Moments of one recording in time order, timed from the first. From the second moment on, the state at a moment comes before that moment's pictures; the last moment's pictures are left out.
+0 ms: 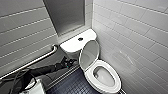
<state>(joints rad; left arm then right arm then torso) 0.30 2.63 -2.02 -0.54 0.02 -0.40 -1.52 2.93 -2.58 -0.09 0.19 0.38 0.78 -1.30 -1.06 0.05</state>
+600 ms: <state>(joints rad) 0.32 2.64 -1.87 -0.54 0.05 -0.42 -1.52 2.93 -2.58 -0.09 0.19 0.38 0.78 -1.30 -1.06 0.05</state>
